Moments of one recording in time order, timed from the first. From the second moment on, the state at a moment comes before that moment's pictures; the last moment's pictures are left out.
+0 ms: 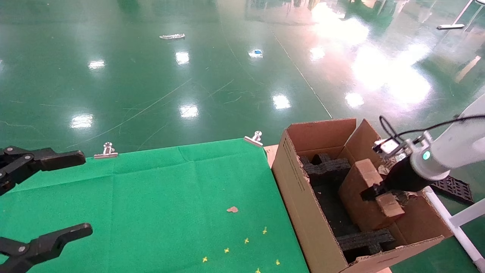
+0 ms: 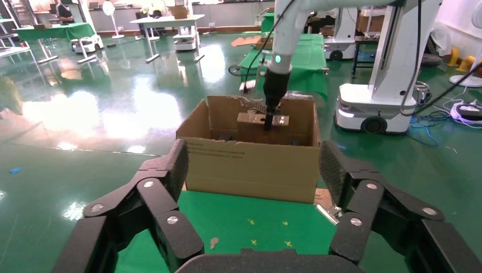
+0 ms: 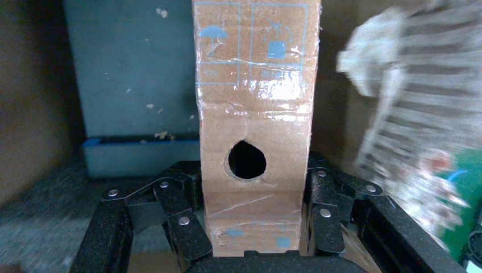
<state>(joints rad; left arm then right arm) -1.09 0.59 0.32 -1.28 0.70 1.48 -0.17 1.82 -0.75 -1.63 0.31 -1.43 -1.15 1.04</state>
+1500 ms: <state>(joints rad) -1.09 0.59 0.32 -1.28 0.70 1.48 -0.16 1.84 -0.85 -1.60 0.11 -1.38 -1.14 0.83</state>
